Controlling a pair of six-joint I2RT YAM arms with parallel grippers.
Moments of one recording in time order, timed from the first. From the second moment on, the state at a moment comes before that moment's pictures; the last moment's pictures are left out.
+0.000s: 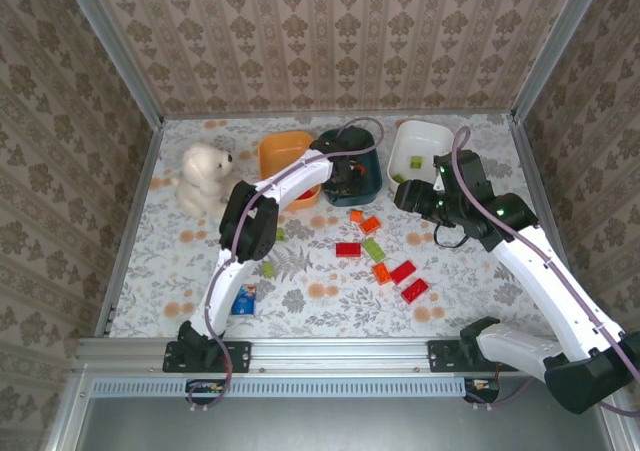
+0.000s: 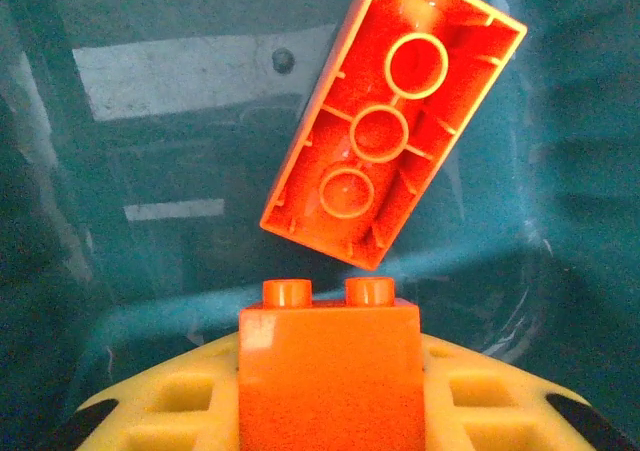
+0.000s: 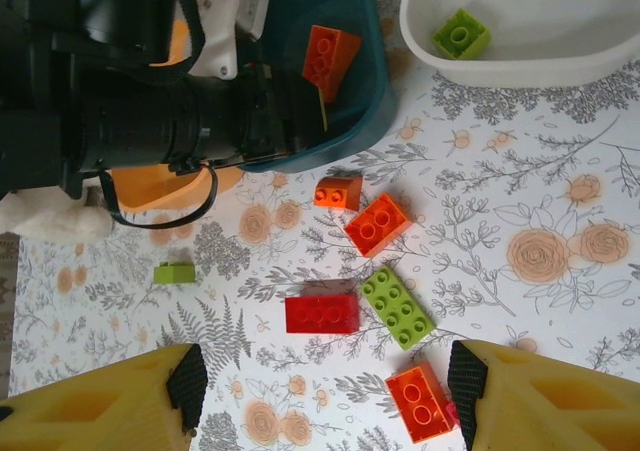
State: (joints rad) left arm -0.74 2.40 2.12 -0.91 -0.01 -0.58; right arm 0.38 1.08 1.16 -0.87 -0.06 0.69
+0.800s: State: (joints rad) left arm -0.54 1.56 1.49 -0.76 -0.01 -0.71; right arm 0.69 1.39 1.25 -0.85 0.04 0.56
